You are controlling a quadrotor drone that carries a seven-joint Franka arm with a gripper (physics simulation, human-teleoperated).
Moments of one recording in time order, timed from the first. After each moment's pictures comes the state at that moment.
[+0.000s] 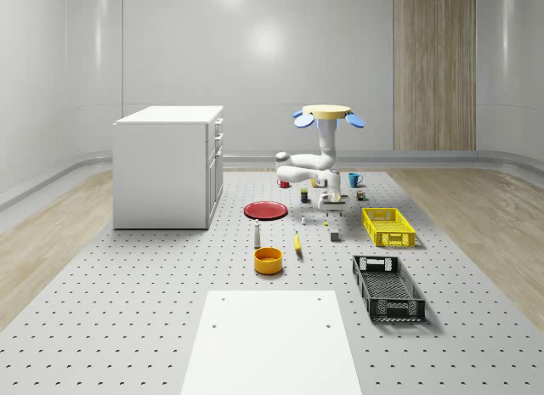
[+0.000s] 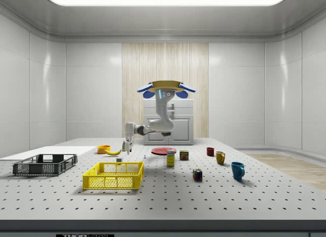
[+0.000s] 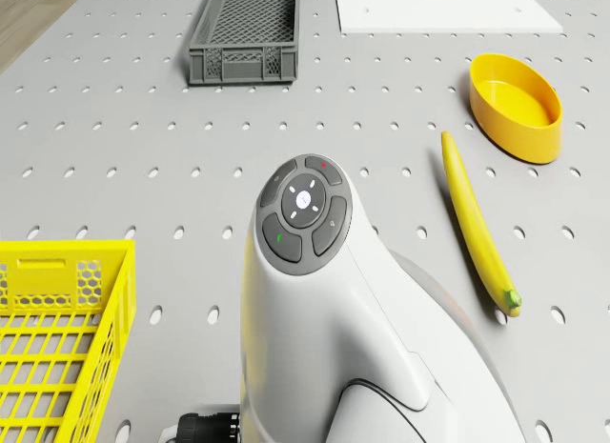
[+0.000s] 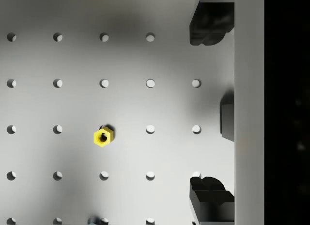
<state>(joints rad) -1.16 -1.46 1.36 -2.87 -1.80 1.52 1.68</state>
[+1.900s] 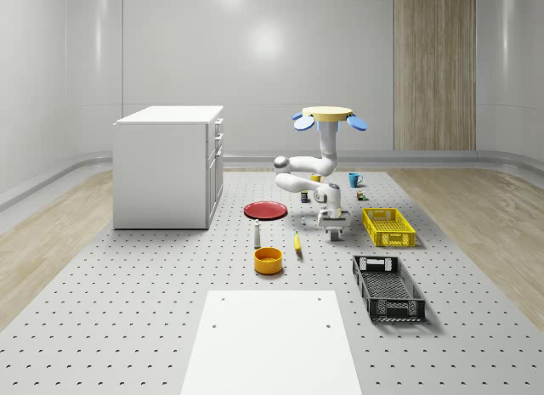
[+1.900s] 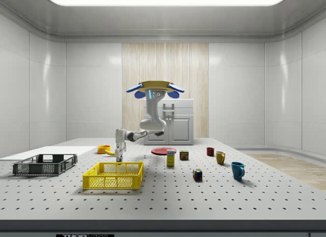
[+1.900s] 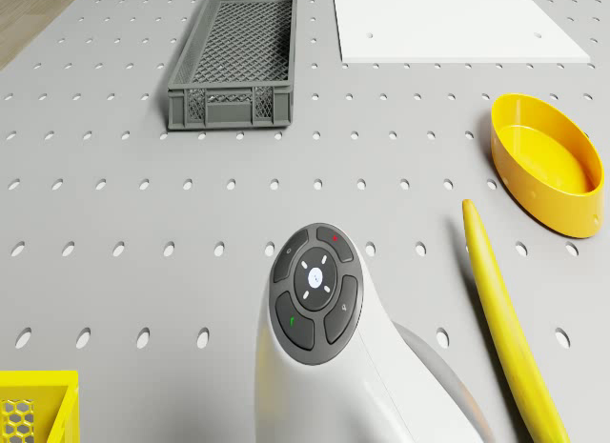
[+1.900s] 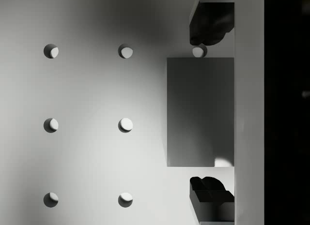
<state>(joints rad) -1.19 -1.50 1.16 -2.79 -1.98 1.64 1.66</state>
